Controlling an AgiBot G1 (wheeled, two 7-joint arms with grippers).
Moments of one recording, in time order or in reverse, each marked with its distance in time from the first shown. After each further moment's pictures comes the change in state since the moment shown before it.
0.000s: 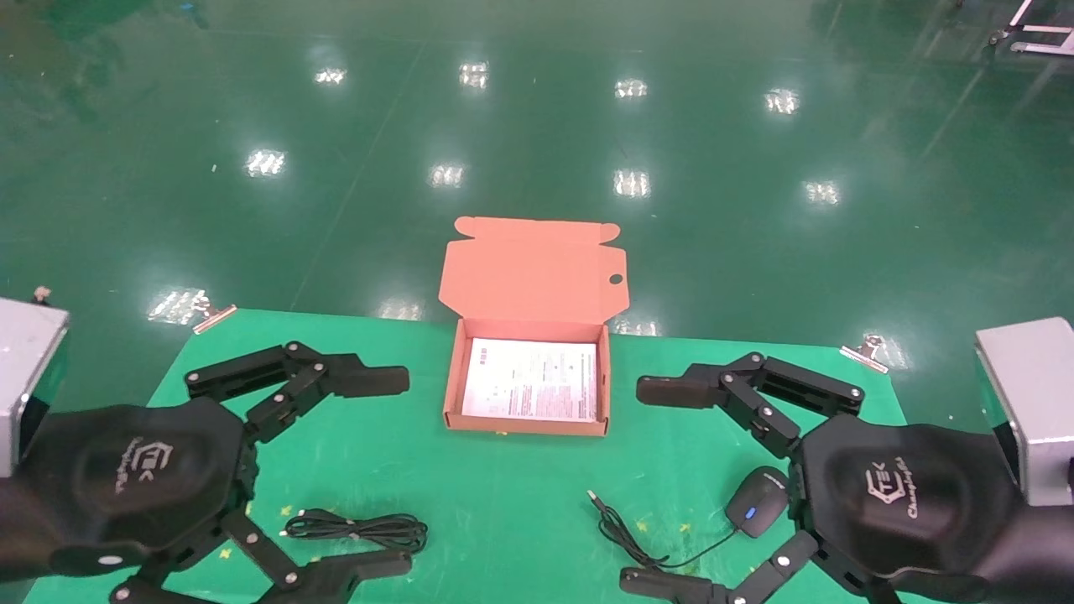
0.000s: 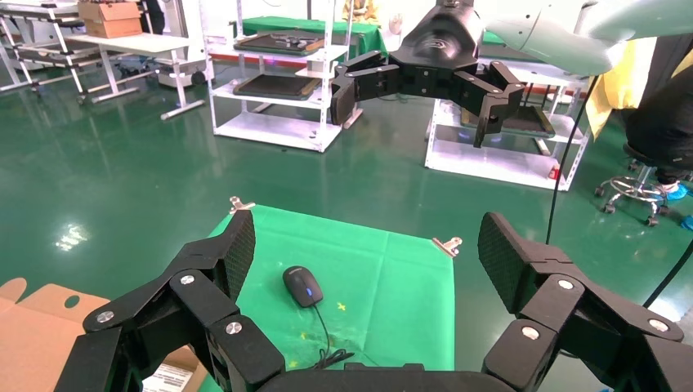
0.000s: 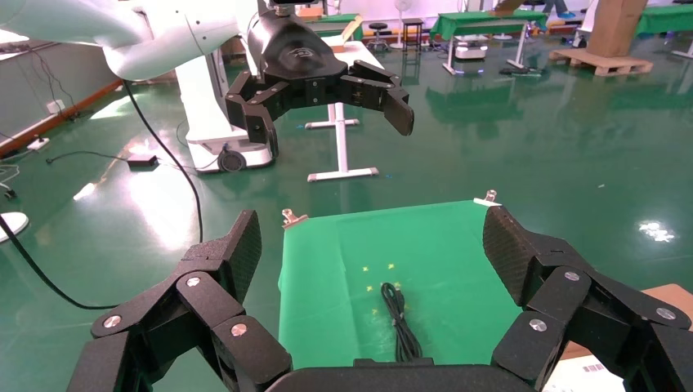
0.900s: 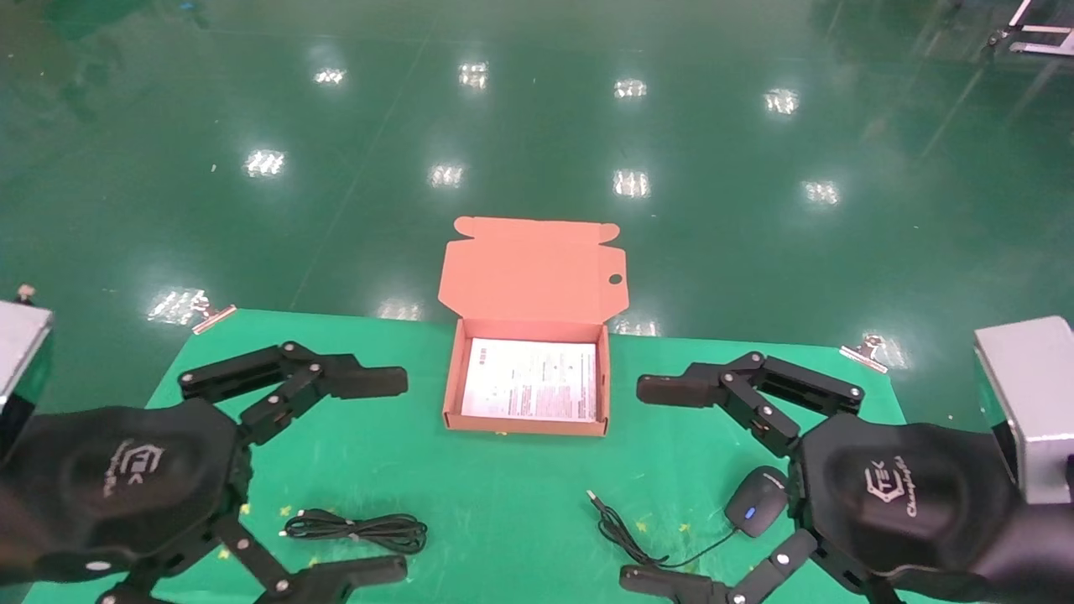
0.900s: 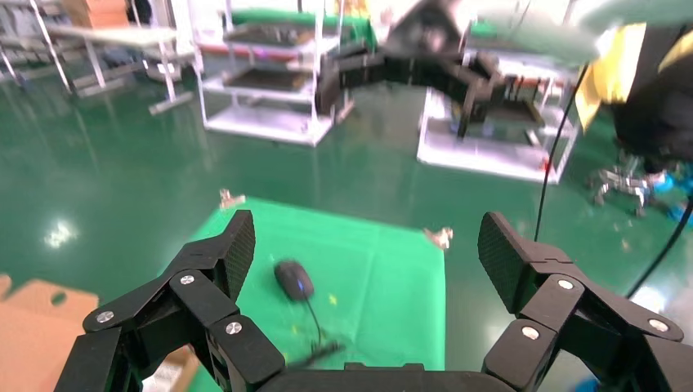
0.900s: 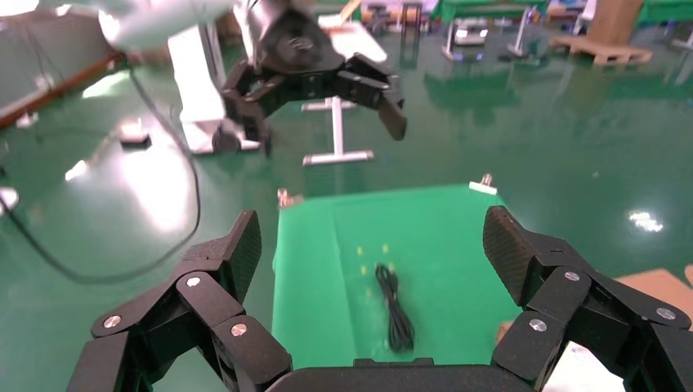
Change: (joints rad) left arm -0.043 0.008 0.038 0.000 0.070 0.015 -0.020; right arm 0.009 0.015 -0.008 0.010 -0.036 -0.006 -0.011
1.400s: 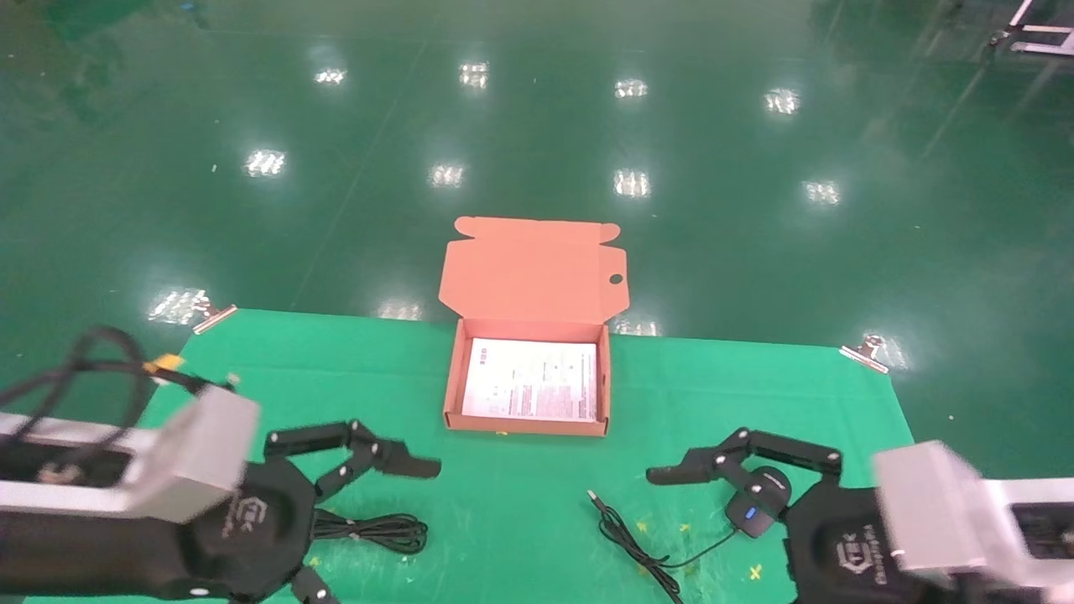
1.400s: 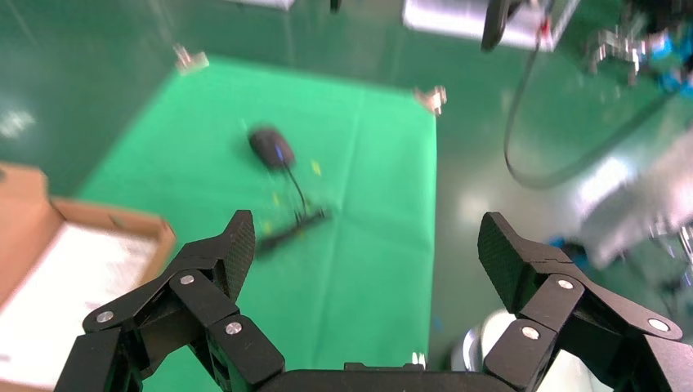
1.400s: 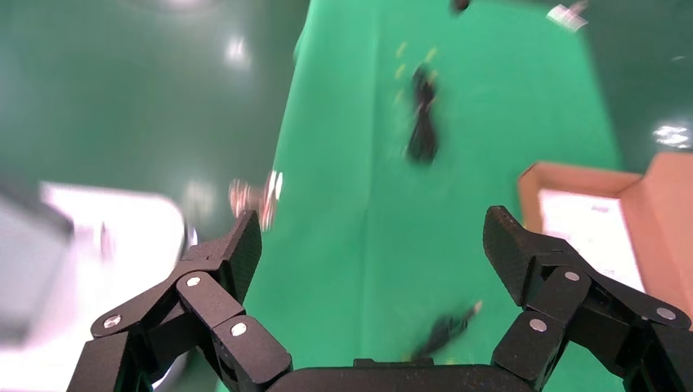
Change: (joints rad) left arm -0.158 0.053 0.162 -0.007 0.273 0.045 -0.087; right arm 0.127 0.020 -0.127 0.037 -0.257 -0.061 -0.072
